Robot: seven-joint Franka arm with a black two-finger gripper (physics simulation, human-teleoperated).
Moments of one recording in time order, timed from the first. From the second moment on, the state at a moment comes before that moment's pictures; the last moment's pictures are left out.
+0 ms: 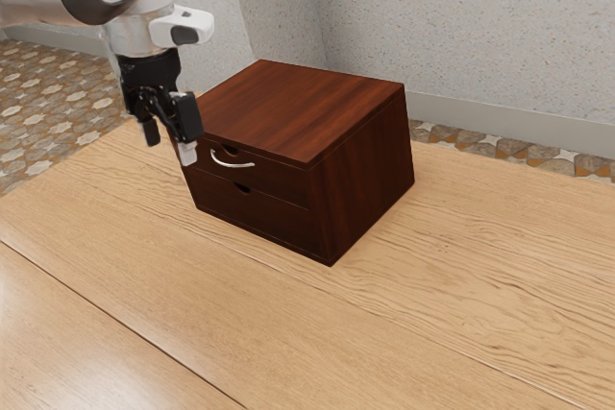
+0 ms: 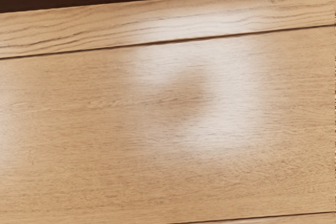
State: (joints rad) arm 0.01 0.23 0.27 -1.13 0.01 1.27 0.37
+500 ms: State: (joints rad) arm -0.10 0.21 0.27 -1.11 0.04 1.46 0.94
